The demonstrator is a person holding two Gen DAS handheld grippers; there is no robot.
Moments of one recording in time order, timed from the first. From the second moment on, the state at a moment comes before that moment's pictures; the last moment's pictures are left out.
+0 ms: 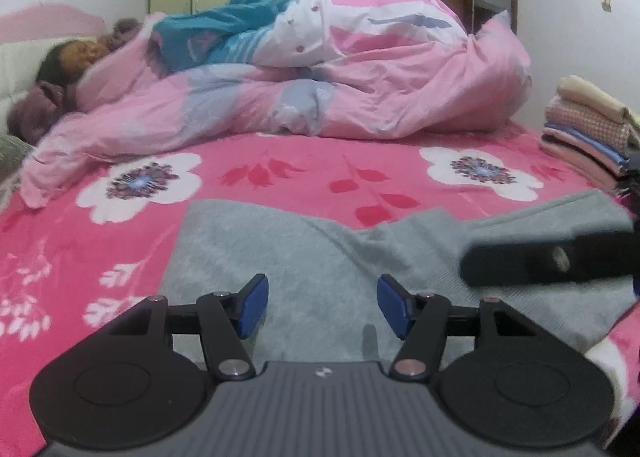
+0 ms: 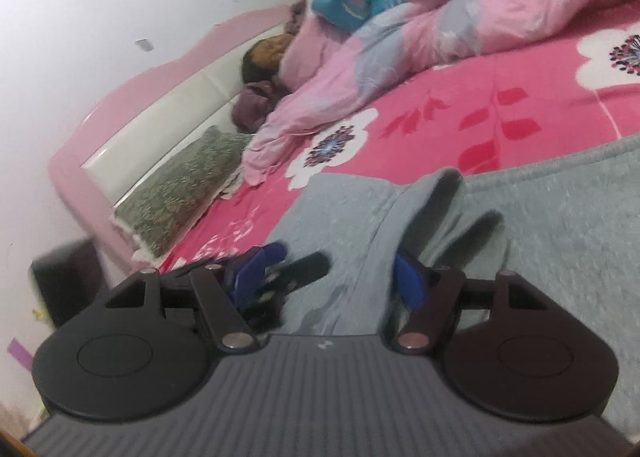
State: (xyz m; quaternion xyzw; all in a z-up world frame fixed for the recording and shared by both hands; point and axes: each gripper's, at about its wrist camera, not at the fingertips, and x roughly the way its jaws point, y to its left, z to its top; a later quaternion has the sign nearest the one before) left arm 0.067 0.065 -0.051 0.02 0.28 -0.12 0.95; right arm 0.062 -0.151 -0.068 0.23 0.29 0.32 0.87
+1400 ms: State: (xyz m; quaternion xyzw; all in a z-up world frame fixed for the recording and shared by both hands) left arm 0.100 0.084 -0.083 -0.08 0.35 -0.13 0.93; right arm 0.097 -0.222 -0.123 0.38 0.33 0.33 0.80
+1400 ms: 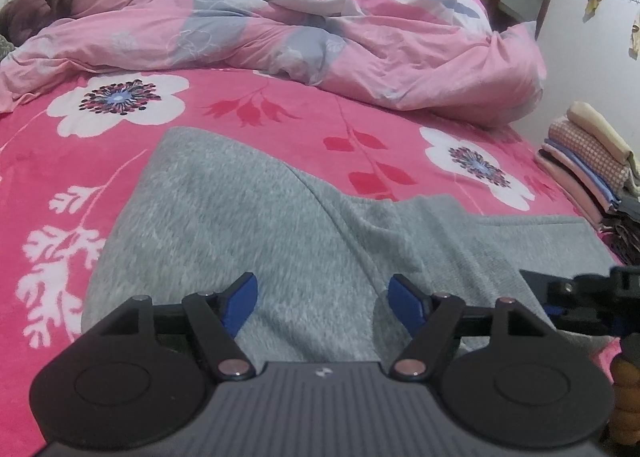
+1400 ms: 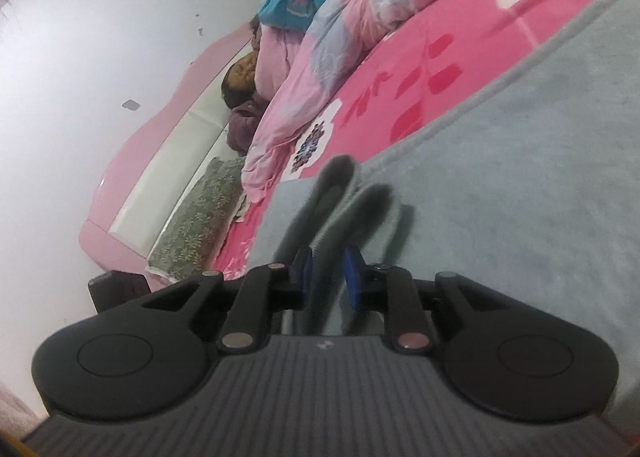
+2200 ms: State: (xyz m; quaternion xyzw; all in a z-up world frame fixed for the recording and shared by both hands) left arm 0.100 0.094 -0.091 -0.11 0.32 -0.15 0.93; right arm 0.110 -0.196 -0.121 0.33 0.36 0.30 0.82
